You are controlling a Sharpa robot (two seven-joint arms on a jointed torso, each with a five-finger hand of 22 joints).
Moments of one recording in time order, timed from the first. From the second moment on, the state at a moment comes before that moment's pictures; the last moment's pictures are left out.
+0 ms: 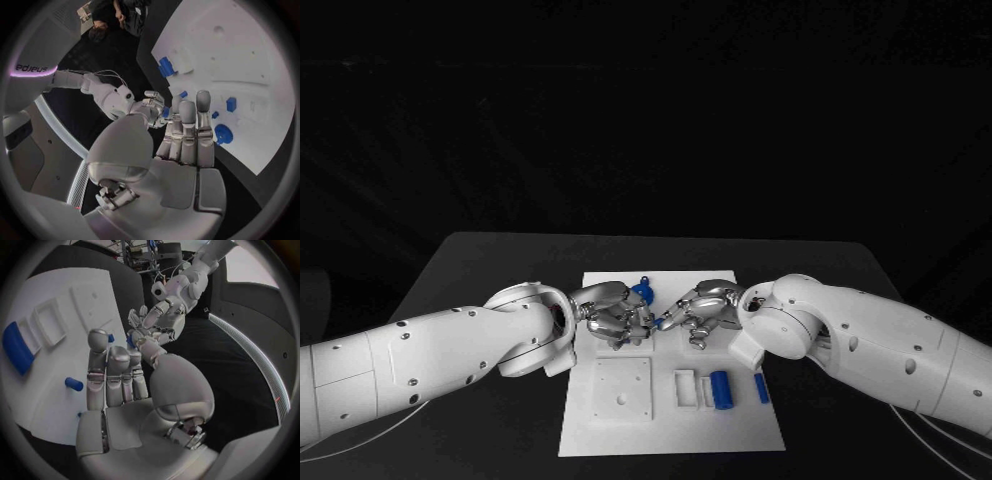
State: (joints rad) left arm 1.24 -0.73 -0.17 1.48 -0.97 -0.06 0.09; left_hand 1.19 -0.03 0.12 0.28 0.94 0.69 0.12 0.63 0.23 1.01 0.04 0.70 0.25 1.13 -0.02 1.22 0.46 0.06 1.16 -0.05 0.35 1.31; right arm 1.02 -0.68 0.17 1.42 -0.56 0.00 -0.36; right_hand 1.18 0.04 0.45 -0.28 0.04 1.25 0.06 0.06 0.06 1.26 -0.03 0.95 1.10 1.44 -0.09 0.92 1.12 0.07 1.47 -0.12 0.39 1.31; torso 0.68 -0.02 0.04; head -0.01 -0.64
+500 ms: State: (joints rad) left arm 1.24 -0.73 -0.17 1.47 -0.97 -0.05 0.08; left_hand 1.19 -0.03 0.12 0.28 0.94 0.69 0.11 0.63 0.23 1.01 0.04 0.70 0.25 1.13 -0.02 1.22 0.46 0.06 1.15 -0.04 0.35 1.31; right arm 1.02 -0.68 0.17 1.42 -0.56 0.00 -0.37; right_hand 1.17 0.12 0.42 -0.27 0.05 1.19 0.07 0.06 0.07 1.18 -0.02 0.83 1.01 1.41 -0.08 0.89 1.10 0.07 1.47 -0.11 0.32 1.31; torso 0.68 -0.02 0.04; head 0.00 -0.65
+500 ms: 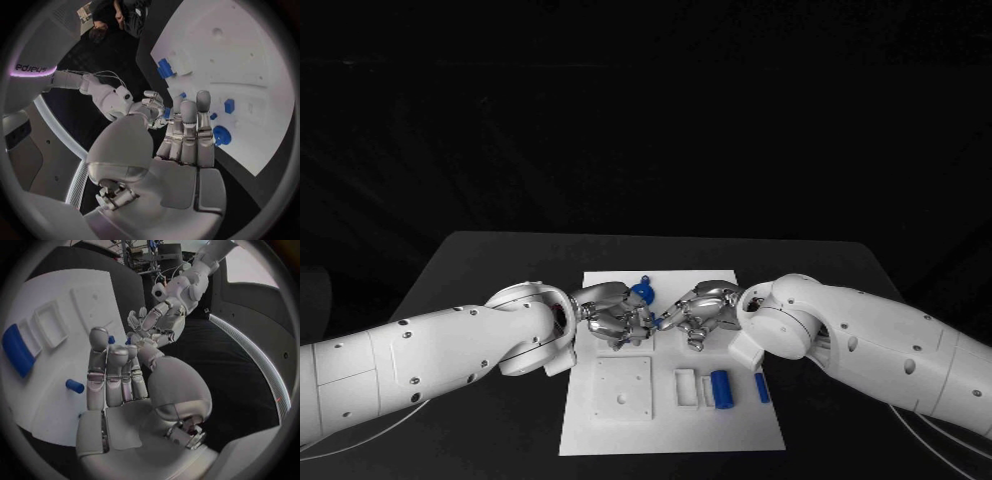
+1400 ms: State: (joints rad) left arm 1.24 -0.72 -0.17 1.46 -0.98 -0.03 0.06; left_hand 1.20 -0.02 0.13 0.27 0.91 0.69 0.11 0.65 0.22 1.01 0.04 0.70 0.25 1.13 -0.02 1.22 0.46 0.06 1.15 -0.04 0.35 1.31; right arm 1.02 -0.68 0.17 1.43 -0.57 0.03 -0.37; right_hand 1.15 0.15 0.48 -0.27 0.05 1.16 0.08 0.06 0.07 1.13 -0.01 0.84 0.95 1.38 -0.07 0.87 1.08 0.08 1.46 -0.10 0.29 1.31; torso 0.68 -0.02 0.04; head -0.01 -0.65
